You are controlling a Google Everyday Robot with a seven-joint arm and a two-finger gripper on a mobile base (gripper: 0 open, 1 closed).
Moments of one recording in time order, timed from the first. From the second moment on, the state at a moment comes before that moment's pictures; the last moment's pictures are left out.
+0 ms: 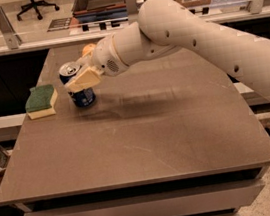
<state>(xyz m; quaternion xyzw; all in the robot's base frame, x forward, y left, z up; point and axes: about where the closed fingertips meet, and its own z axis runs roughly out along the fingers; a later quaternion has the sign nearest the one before) 0.608 0.134 0.903 -0.57 0.63 0.32 0.43</state>
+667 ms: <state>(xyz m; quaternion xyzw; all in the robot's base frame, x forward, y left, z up) 0.606 0.138 0.903 -0.57 0.63 0.32 0.43</state>
